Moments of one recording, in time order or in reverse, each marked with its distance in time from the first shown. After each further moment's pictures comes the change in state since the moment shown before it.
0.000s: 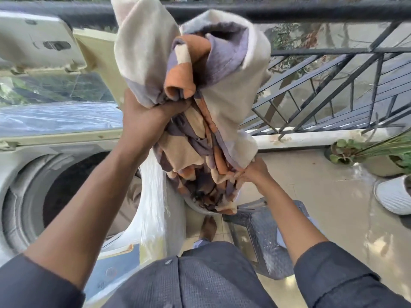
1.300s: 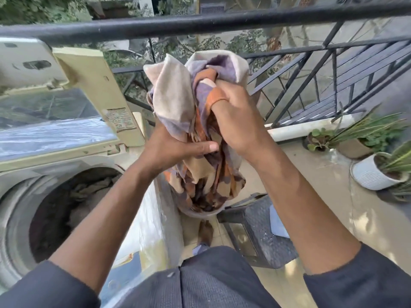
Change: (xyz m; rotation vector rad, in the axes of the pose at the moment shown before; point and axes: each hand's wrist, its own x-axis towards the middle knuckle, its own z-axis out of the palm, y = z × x) left_hand -0.034 -0.009 0.025 0.096 -0.644 -0.020; right_hand -0.183 -0.179 -0.033 -0.055 0.177 -0.746
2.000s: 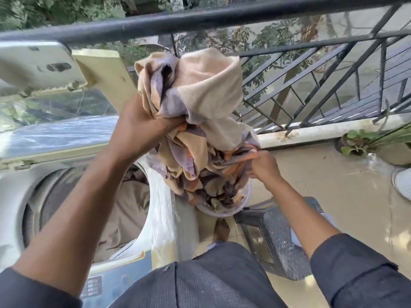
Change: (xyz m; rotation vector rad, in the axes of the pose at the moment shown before) left_hand 0.000 0.037 -0.053 0.297 0.366 0.013; right_hand 0.010 0.242 0.057 -0.050 -0.136 0.672
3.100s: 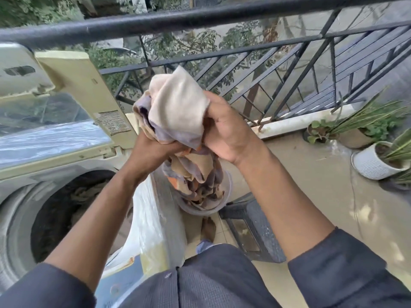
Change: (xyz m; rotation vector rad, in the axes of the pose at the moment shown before) left_hand -0.011 -0.068 0.059 -0.407 -0.204 -0.049; right_hand -0.128 -0.168 -0.028 0.976 -0.551 -0.356
